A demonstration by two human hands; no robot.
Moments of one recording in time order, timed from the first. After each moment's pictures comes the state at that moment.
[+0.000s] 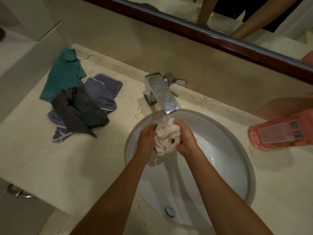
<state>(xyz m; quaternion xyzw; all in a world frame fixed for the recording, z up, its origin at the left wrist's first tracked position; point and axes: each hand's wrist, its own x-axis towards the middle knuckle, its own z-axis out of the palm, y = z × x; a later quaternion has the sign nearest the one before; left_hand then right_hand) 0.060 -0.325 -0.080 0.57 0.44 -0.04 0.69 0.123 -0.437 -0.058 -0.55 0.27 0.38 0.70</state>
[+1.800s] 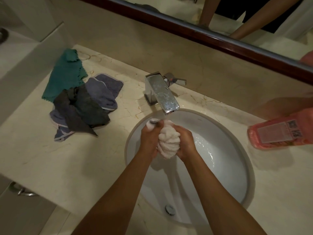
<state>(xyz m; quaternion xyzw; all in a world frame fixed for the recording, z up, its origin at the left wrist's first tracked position) 0.062 -0.334 -0.081 0.49 0.38 0.02 0.78 0.109 -0.440 -0.065 -0.52 0.26 0.37 0.73</state>
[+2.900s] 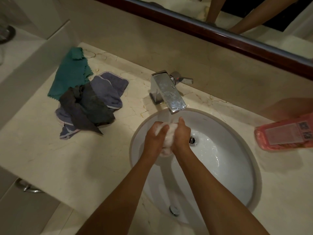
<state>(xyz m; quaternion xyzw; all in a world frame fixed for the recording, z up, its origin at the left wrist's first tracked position) 0.050 -0.332 -0.077 0.68 0.35 0.00 0.64 0.112 -0.400 -0.082 -0.64 0.32 0.23 0.66</state>
